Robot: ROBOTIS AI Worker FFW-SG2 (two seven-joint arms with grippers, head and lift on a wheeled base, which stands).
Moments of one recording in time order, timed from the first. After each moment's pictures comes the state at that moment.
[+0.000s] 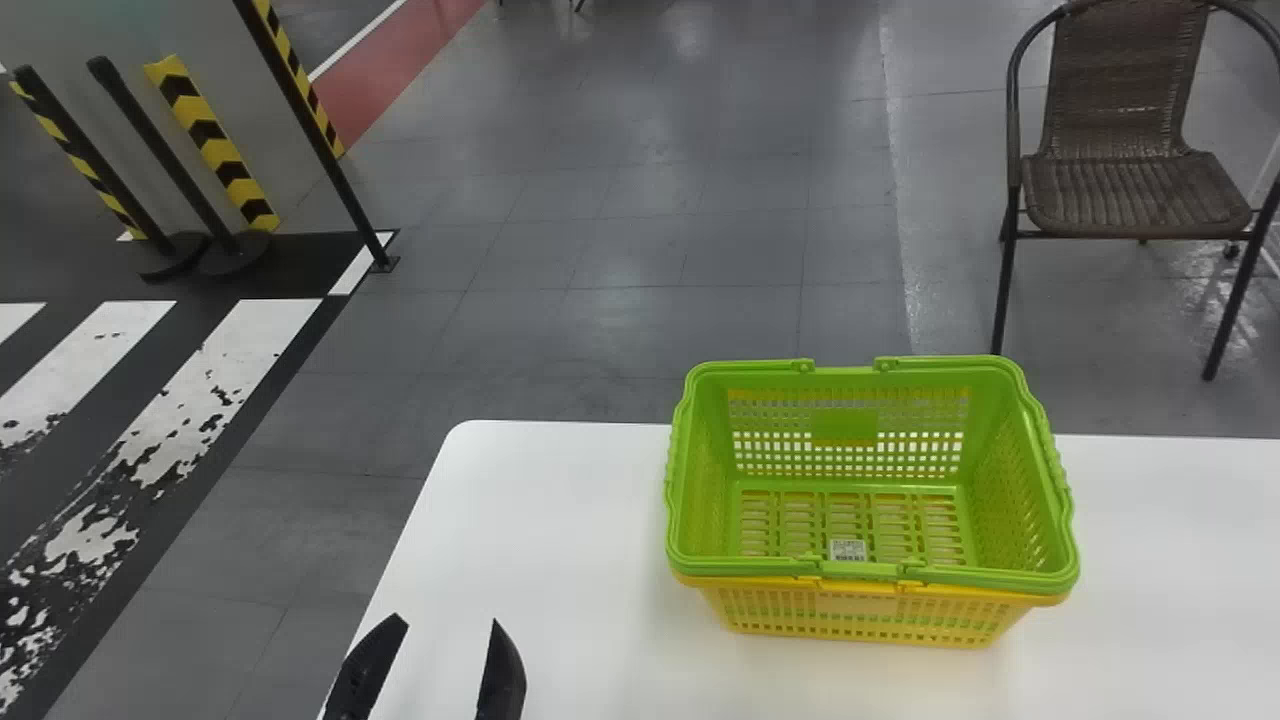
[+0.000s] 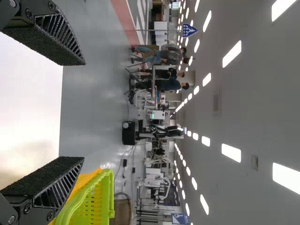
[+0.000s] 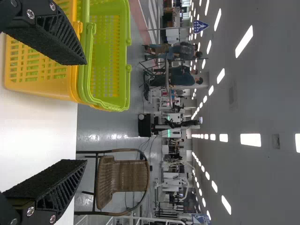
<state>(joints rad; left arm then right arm) 0.63 0.13 0.14 -1.49 0.28 -0.71 -0.15 0.72 -0.03 0.03 -1.66 -0.02 -0.59 0.11</state>
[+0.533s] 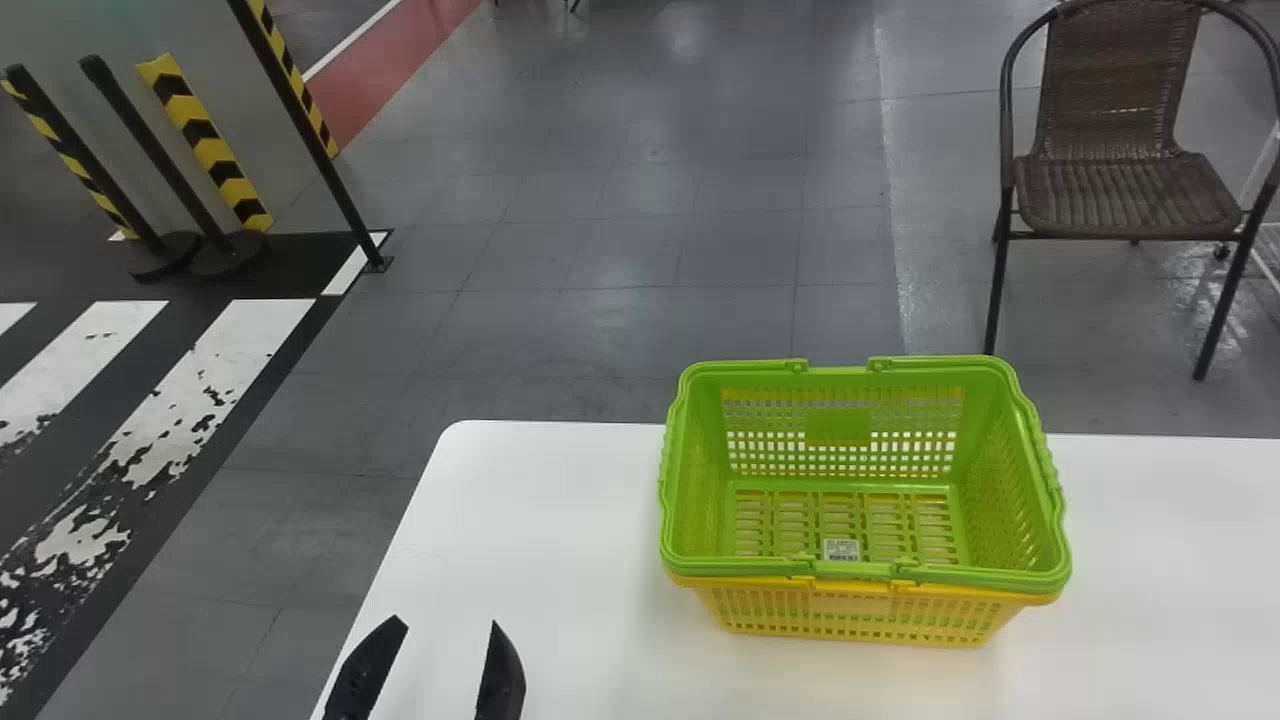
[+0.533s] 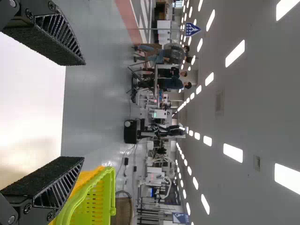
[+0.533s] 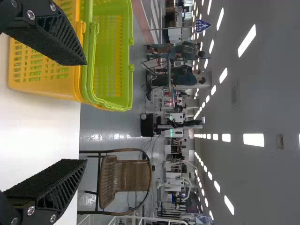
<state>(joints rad) 0.63 0.13 0.13 -1.49 0.28 -0.70 -0.15 0.72 -0.03 0.03 -1.66 -0.02 -0.58 0.11</state>
